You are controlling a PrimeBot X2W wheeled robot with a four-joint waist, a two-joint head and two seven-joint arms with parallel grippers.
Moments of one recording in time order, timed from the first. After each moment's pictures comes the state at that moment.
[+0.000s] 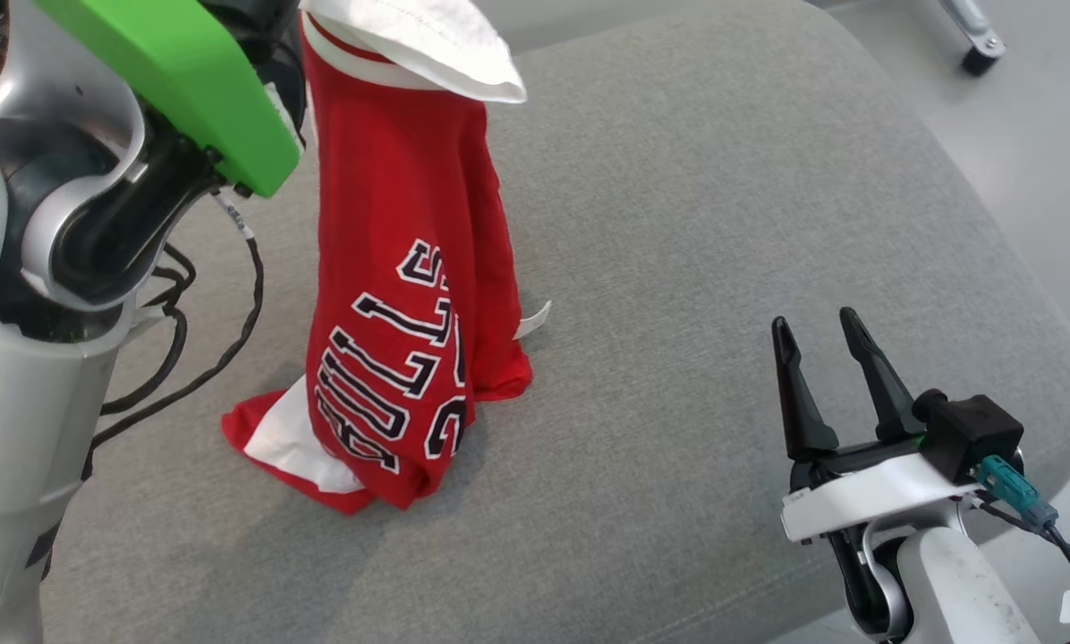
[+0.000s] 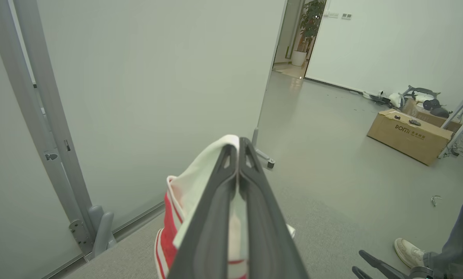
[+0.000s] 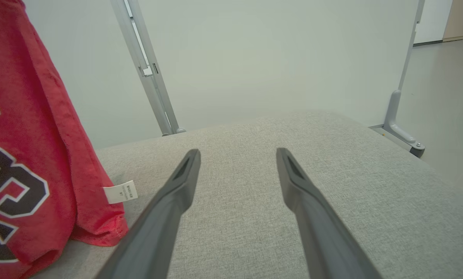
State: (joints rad) left arm -0.96 0.41 -0.42 -0.16 -0.93 0.05 0.57; right arm -0.14 -0.05 0.09 0.14 0.22 0.13 -0.26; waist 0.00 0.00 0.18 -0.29
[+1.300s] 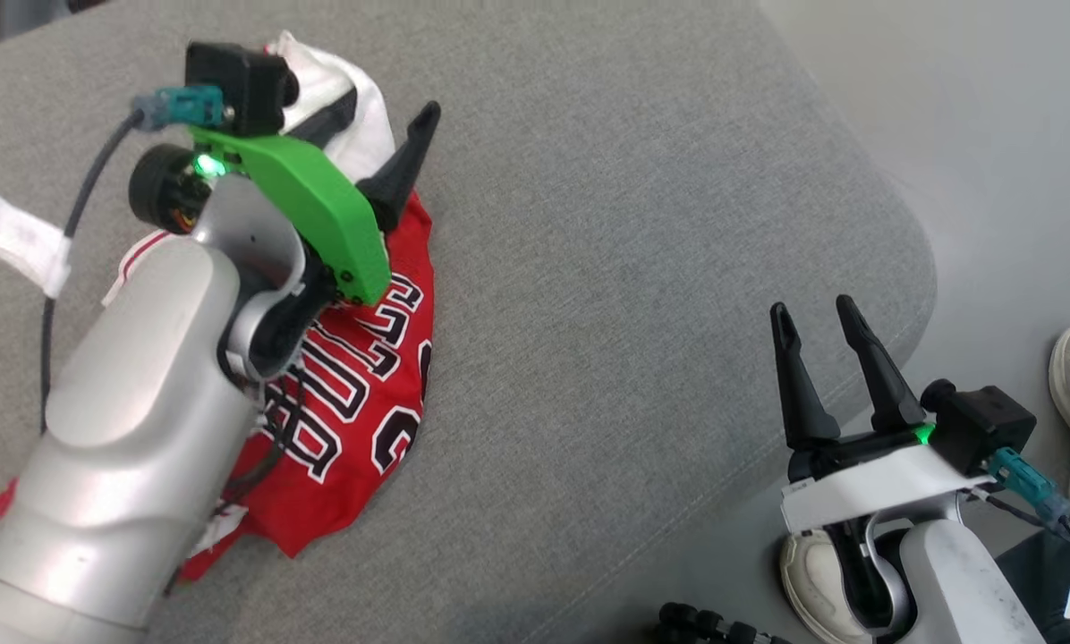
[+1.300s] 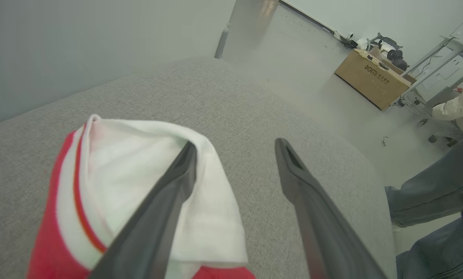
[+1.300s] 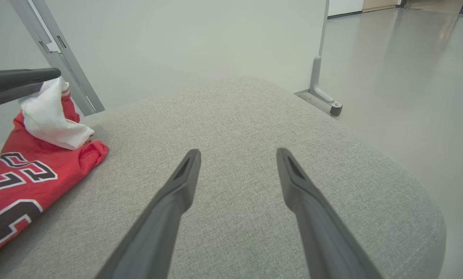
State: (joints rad) left arm -0.87 0.31 -0.63 0.37 -0.82 -0.08 0.23; right arm -0.16 -0.05 0.11 0.12 0.31 0.13 -0.26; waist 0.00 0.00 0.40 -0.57
